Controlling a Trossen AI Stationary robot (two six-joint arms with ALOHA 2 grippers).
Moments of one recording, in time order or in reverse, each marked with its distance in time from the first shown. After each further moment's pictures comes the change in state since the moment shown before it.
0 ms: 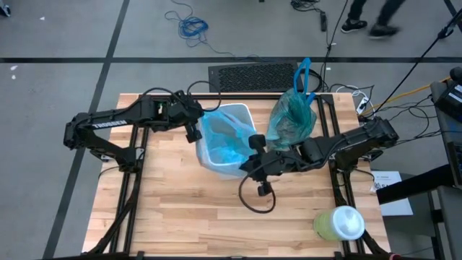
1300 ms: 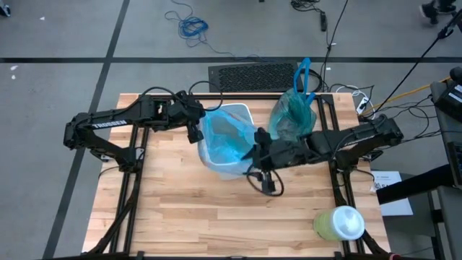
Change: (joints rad) left arm -0.001 -0.001 0.000 0.049 0.043 0.020; right arm -0.041 -0.072 0.001 0.032 -0.121 0.184
